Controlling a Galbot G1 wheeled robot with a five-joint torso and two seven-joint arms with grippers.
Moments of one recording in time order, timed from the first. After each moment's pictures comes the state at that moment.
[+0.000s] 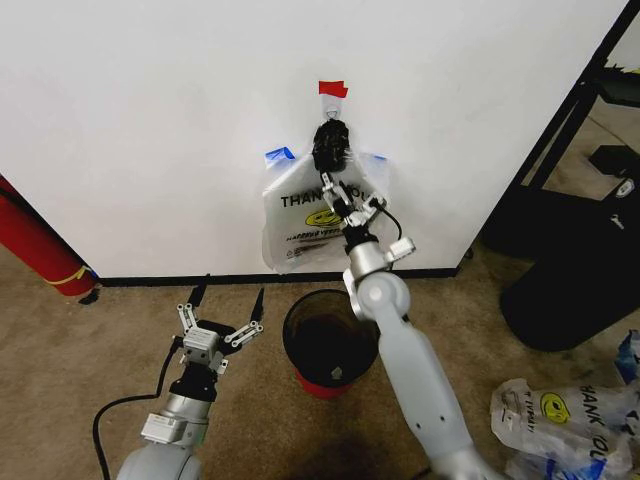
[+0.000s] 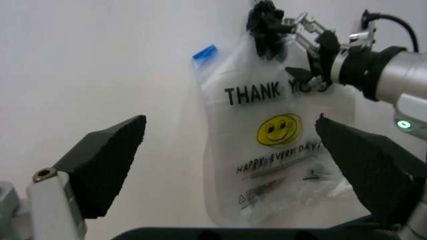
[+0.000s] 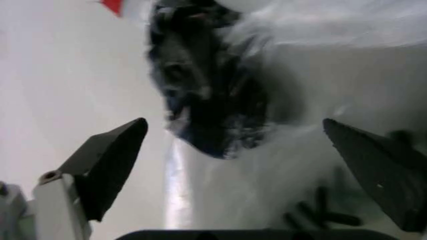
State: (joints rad) left arm 1.60 -1.34 -0.49 -2.14 -0.02 -0.38 0.05; right arm -0.68 1.61 0.26 1.43 0.98 0.06 -0.23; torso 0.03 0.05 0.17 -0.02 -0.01
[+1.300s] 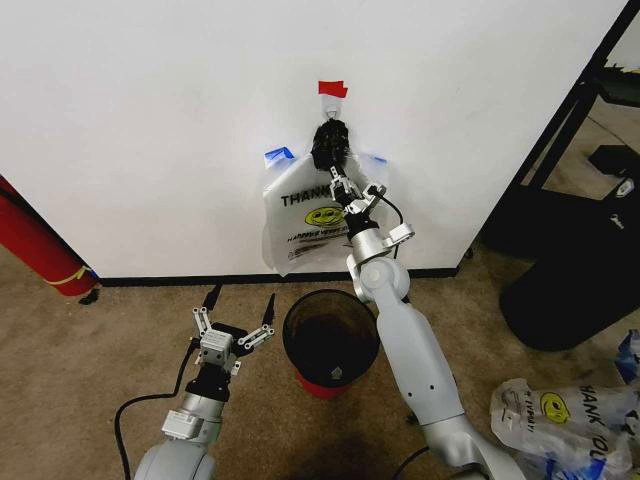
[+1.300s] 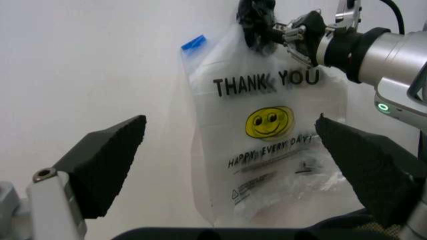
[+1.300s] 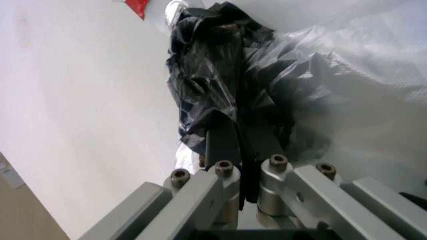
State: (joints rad) left arm 1.58 -1.35 -0.46 -2.10 0.01 -0.39 0.05; right arm -0.64 1.61 0.28 1.40 0.92 0.07 -0.32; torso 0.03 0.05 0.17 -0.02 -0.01
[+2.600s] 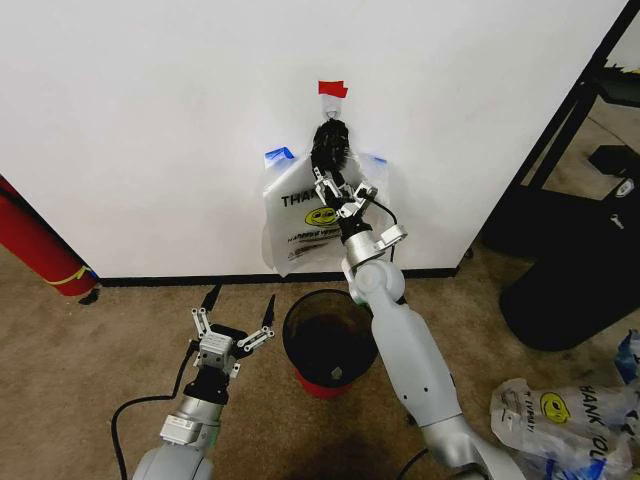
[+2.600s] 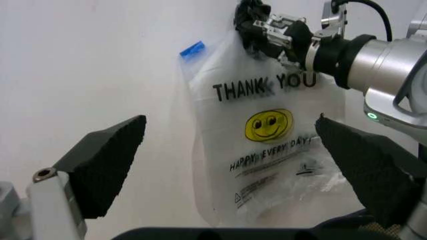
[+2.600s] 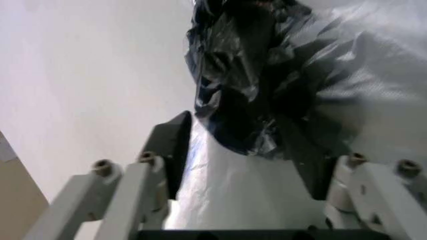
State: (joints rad) left arm 1.59 -1.35 -0.46 -2.11 0.03 -0.40 0.05; right arm -0.63 1.61 0.26 1.37 0.83 0.11 -0.33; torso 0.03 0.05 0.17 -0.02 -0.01
